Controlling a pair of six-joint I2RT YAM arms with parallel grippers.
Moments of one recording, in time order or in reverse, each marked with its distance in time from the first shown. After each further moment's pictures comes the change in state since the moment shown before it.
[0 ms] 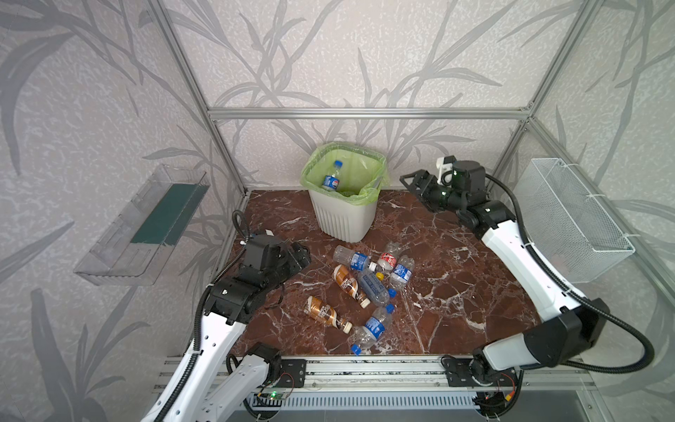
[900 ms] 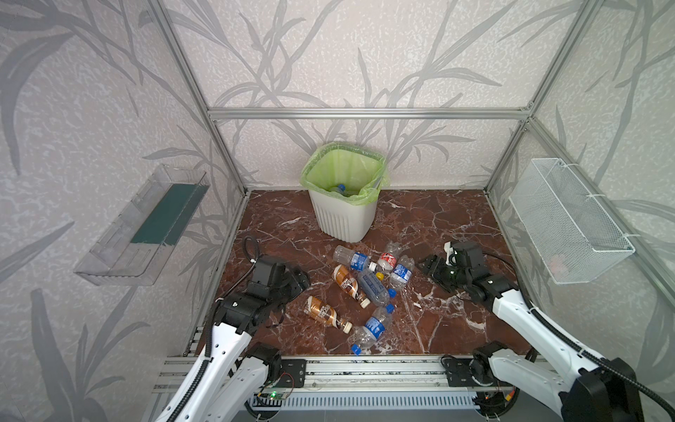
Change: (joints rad) left arm 0.011 -0.100 -0.260 -0.018 0.074 -0.074; right arm 0.009 -0.380 -0.782 0.026 0.018 0.014
